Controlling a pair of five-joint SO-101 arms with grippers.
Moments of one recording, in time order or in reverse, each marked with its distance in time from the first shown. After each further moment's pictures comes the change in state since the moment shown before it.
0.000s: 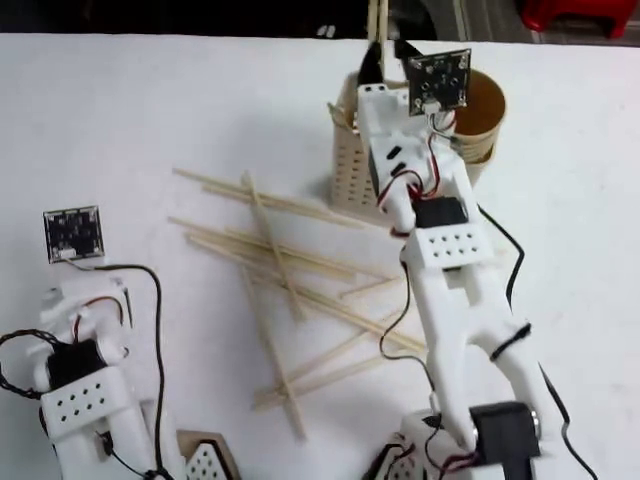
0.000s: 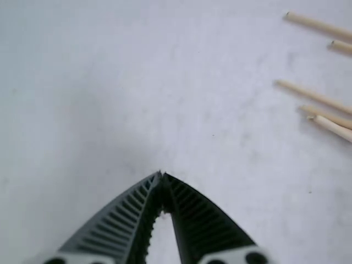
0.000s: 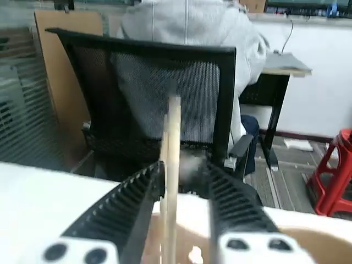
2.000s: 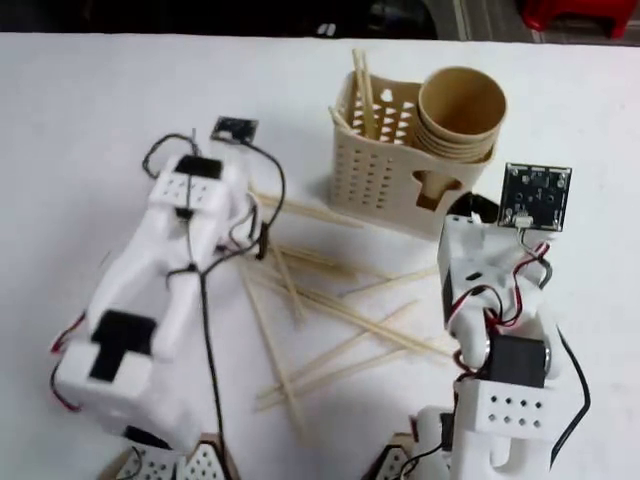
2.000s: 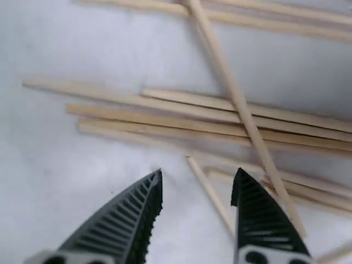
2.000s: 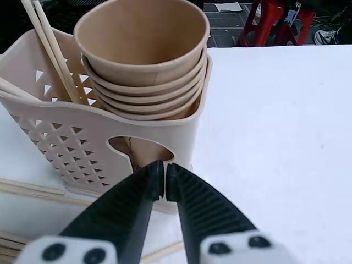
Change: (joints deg) left arm 37.4 75.3 -65.5 29.5 20.6; right arm 16.5 -48.2 25.1 47.2 0.0
